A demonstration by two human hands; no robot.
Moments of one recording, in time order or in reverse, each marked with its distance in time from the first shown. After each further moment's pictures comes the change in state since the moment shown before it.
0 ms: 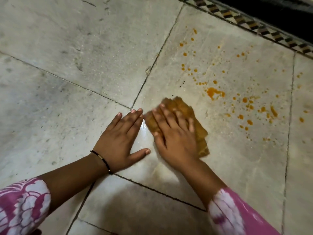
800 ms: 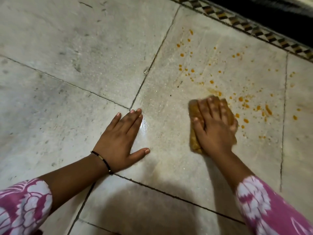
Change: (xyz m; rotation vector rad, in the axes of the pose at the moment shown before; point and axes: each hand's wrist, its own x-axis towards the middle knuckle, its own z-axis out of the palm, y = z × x) left_hand 0.000 0.000 -0.001 0.002 -0.005 0.009; right_hand 0.002 0.091 -0.011 -0.046 0.129 0.354
